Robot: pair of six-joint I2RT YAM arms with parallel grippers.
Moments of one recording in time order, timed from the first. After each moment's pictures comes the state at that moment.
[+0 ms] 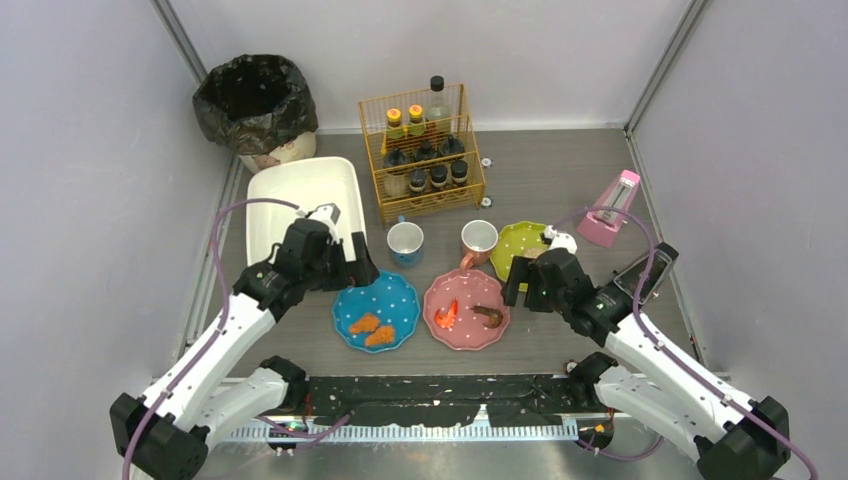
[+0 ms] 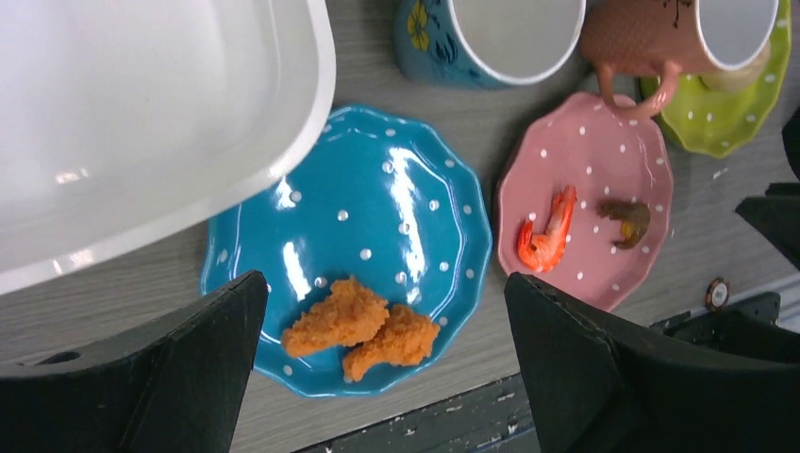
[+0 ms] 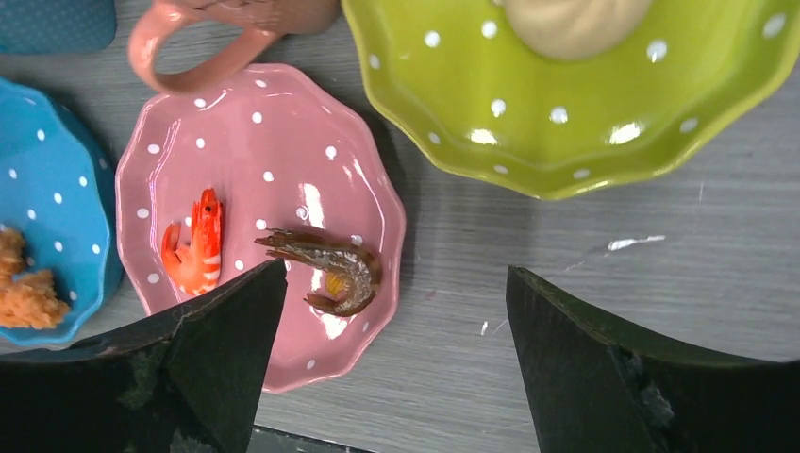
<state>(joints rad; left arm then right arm) -0.48 0.95 0.84 -0.68 0.02 -0.55 0.61 0.80 0.58 -0.59 0.20 0.59</state>
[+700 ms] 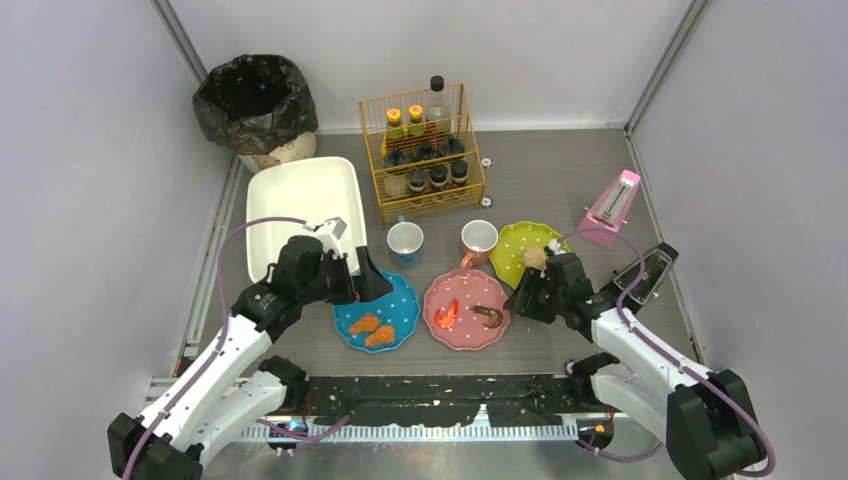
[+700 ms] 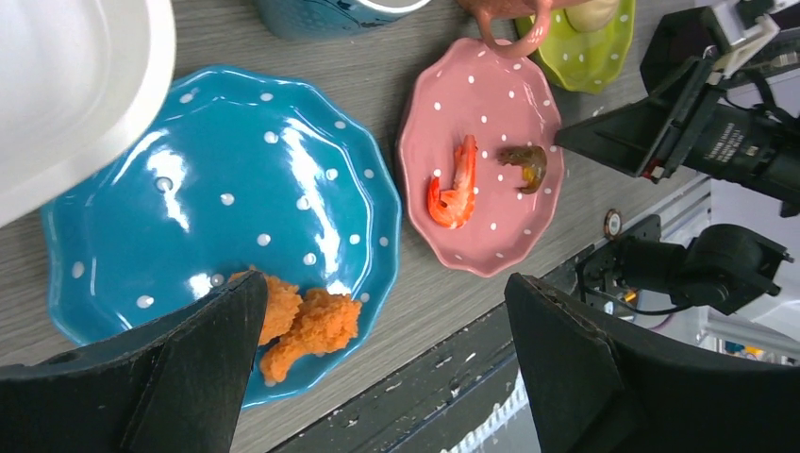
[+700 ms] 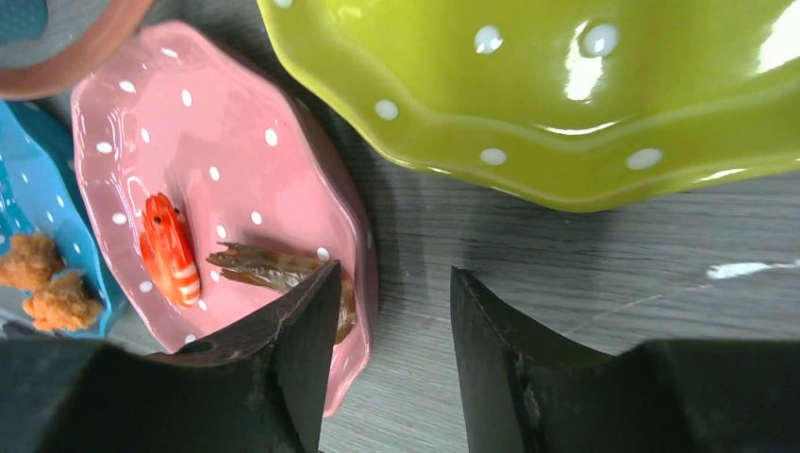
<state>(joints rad) -0.49 0.78 0.65 -0.51 0.26 -0.61 0.34 0.92 0.35 -0.32 -0.16 0.66</state>
